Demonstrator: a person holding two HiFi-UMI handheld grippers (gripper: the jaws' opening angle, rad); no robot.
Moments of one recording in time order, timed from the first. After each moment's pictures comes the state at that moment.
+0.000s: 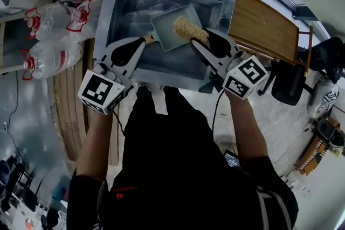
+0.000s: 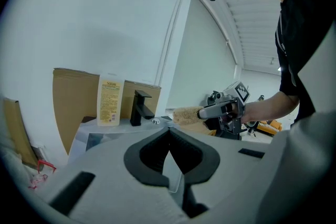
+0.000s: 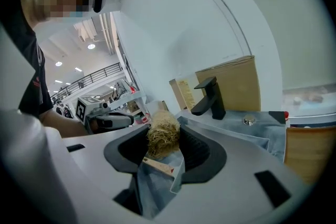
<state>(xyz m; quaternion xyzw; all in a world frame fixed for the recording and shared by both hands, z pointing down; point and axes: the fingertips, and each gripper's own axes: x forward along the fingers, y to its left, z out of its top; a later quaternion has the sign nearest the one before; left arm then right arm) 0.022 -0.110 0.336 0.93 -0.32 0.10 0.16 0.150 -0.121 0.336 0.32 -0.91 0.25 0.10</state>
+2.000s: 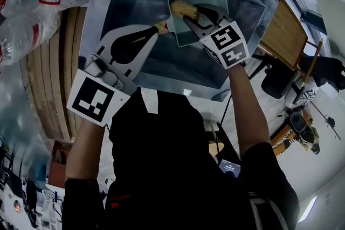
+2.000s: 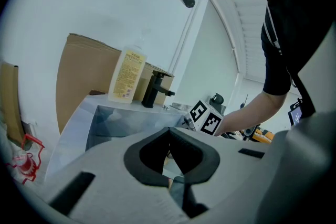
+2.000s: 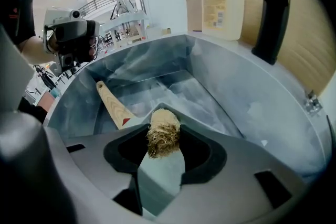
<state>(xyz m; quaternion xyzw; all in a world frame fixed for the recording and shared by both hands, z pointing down) -0.020 -0.143 0.449 0.91 -0.31 0.09 0.25 0.084 -0.175 0.592 0.21 -0.84 0.19 0.47</state>
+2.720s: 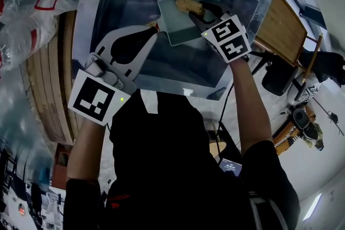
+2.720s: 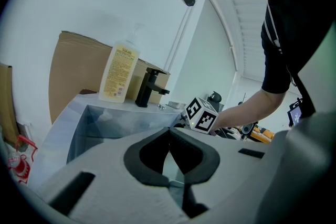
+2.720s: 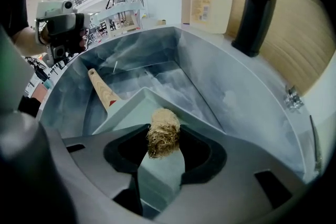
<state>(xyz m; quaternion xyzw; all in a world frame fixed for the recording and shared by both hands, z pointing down) 0.008 -0.144 0.447 0.92 -0.30 0.10 0.24 0.131 -0.190 0.592 0.23 -0.81 0.17 0.52</state>
